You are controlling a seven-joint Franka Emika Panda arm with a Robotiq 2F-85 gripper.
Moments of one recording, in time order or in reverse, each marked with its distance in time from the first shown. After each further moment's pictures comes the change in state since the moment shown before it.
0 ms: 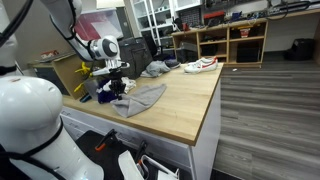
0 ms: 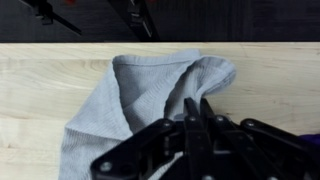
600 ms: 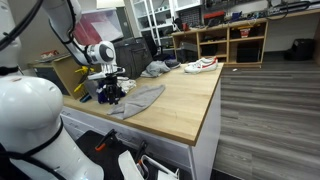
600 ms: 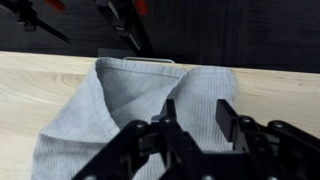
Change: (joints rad) arm 0.013 0.045 0.051 0.000 0.025 0.000 -0.019
